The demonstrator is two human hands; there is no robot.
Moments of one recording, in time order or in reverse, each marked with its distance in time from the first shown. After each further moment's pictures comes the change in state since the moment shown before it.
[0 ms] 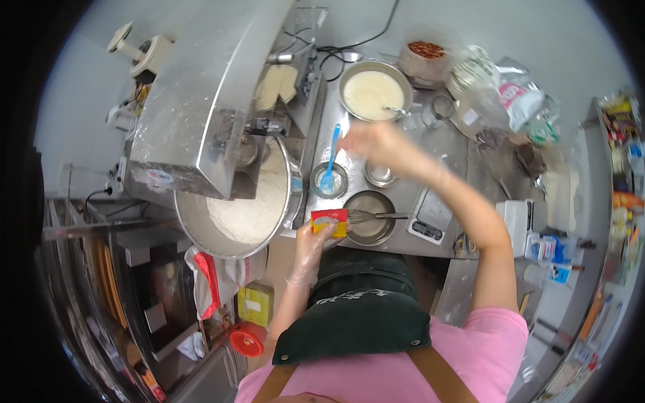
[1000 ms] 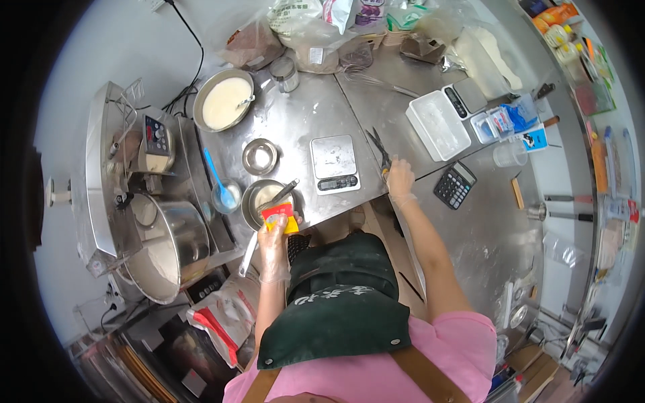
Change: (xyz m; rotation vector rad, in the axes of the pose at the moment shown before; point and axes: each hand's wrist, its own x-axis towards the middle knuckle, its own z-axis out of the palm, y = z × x) left_hand -0.018 -0.097 0.095 0.031 -0.228 -0.007; right_hand -0.375 0.278 0.112 -0.713 0.818 1.105
